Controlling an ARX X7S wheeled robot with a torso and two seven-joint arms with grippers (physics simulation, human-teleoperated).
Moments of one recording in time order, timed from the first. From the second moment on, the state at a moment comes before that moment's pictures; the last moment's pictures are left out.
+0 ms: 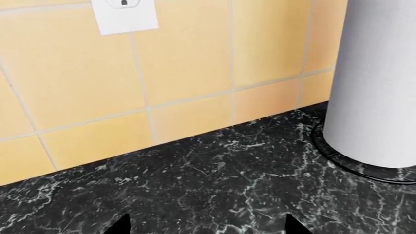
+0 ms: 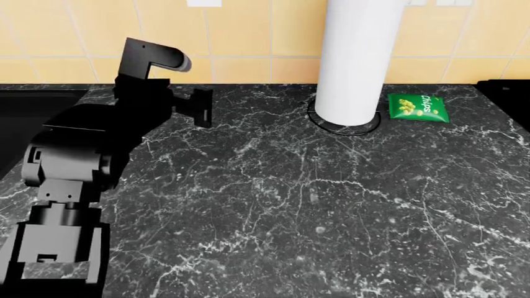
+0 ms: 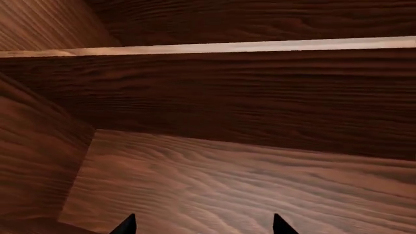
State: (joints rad) left arm -1.13 -0.24 0.19 -0.42 -0.20 -0.82 0.36; right arm 1.85 0.38 -0.39 0.44 0.65 0.49 -0.10
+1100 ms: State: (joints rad) left arm -1.14 -0.24 0.19 -0.45 -0.22 -0.81 0.35; right arm 1.55 0.41 -0.18 -0.25 1.30 0.96 0.31
